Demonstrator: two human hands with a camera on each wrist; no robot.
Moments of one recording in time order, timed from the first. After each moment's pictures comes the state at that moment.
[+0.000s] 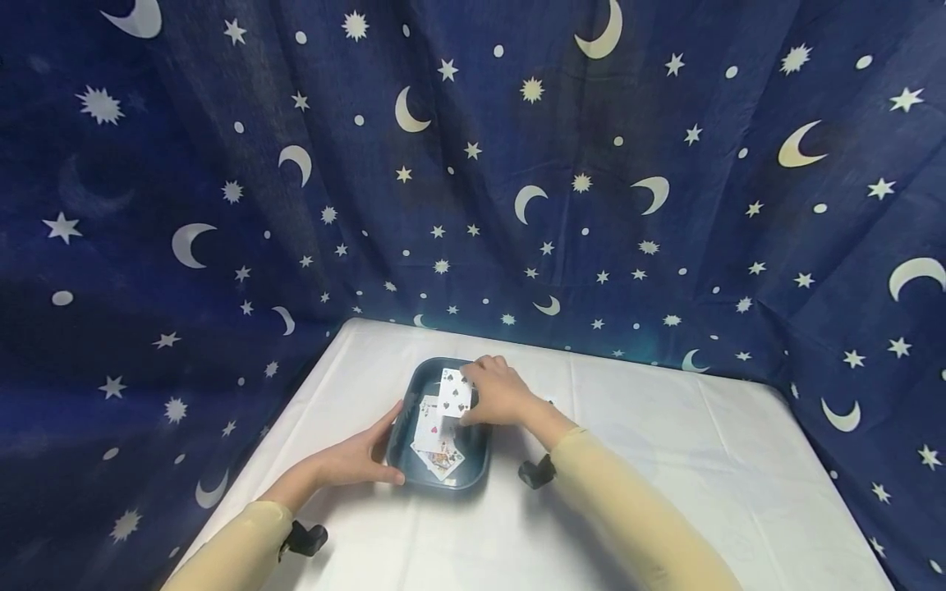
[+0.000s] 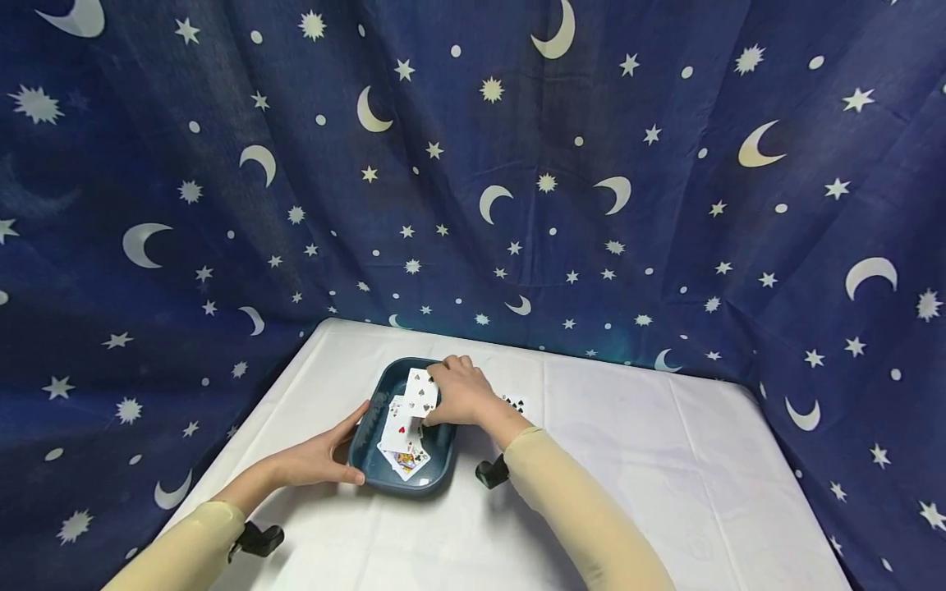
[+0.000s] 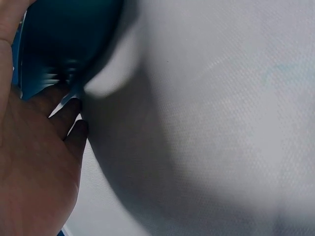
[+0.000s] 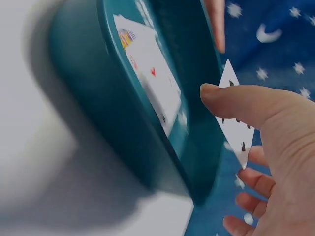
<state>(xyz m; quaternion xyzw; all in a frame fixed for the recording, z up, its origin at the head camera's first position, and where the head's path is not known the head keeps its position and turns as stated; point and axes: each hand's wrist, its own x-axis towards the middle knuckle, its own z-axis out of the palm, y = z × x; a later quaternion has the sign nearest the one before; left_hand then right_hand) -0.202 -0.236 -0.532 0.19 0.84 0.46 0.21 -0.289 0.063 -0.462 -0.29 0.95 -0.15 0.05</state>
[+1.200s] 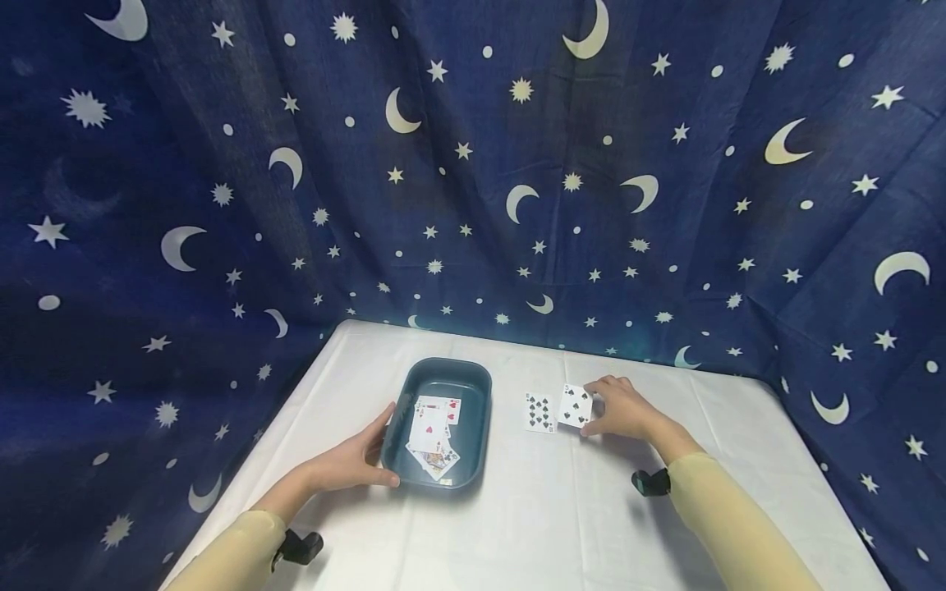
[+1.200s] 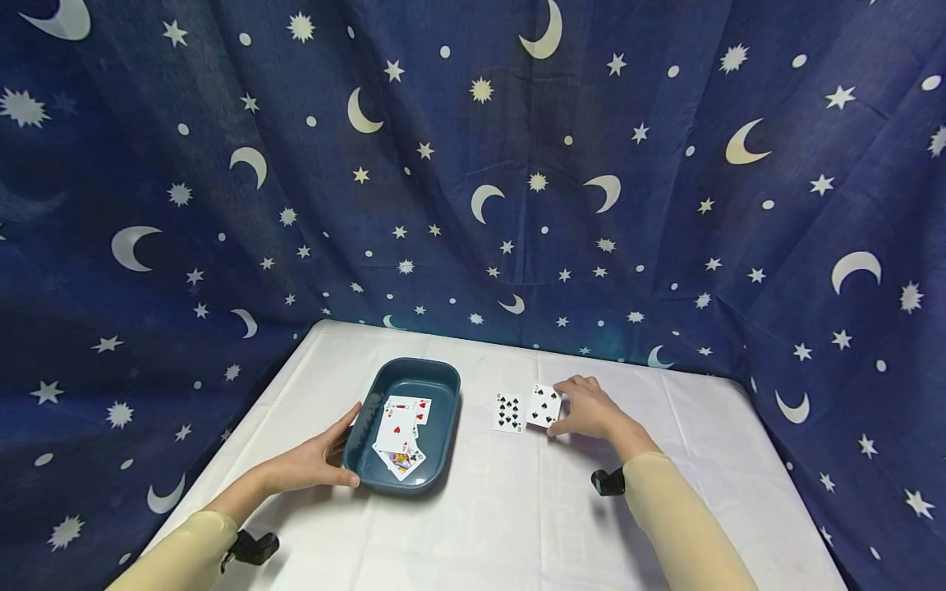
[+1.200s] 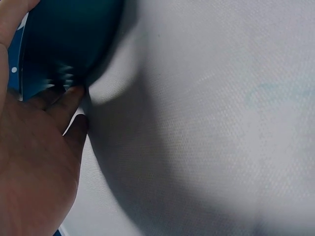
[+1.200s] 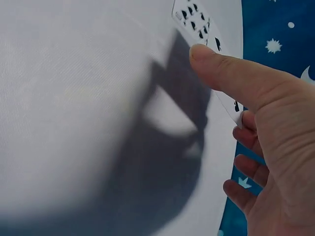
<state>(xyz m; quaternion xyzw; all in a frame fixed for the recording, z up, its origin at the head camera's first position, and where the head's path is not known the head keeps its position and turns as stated) -0.196 -0.233 -0.535 0.18 0.82 0.50 0.21 -0.294 0.278 -0.501 -0.17 0.97 -0.18 0.08</state>
